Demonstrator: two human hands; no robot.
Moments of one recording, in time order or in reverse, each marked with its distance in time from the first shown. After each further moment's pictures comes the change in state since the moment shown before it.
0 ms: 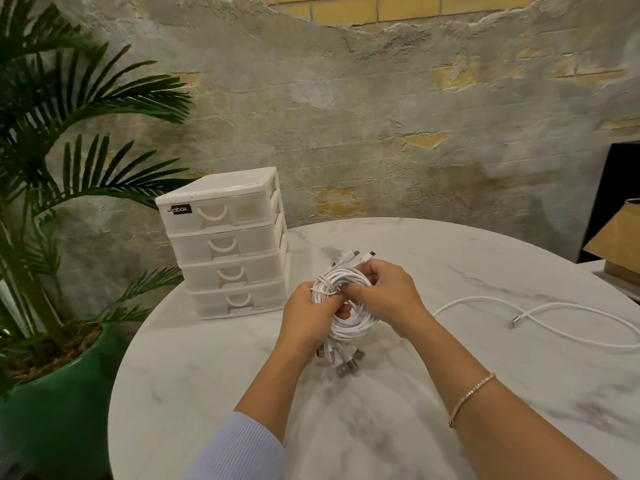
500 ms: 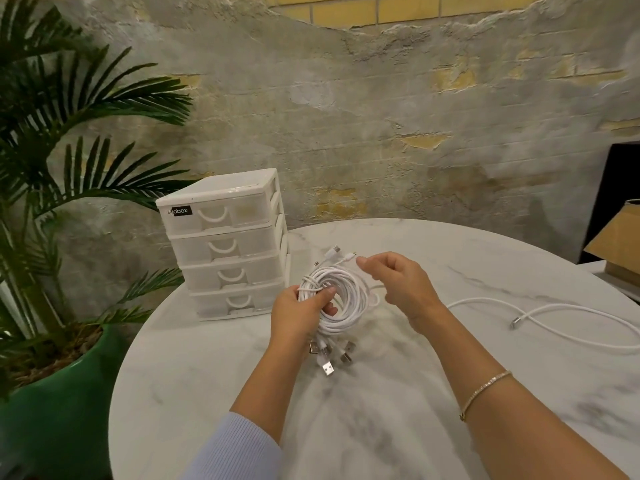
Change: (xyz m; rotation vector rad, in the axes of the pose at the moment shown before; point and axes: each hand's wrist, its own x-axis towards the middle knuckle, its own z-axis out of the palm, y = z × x) left_hand 0.005 -0.002 -0.006 -0.198 0.115 -0.099; right_hand 0.007 0.008 -0.019 0.231 -0.009 0.001
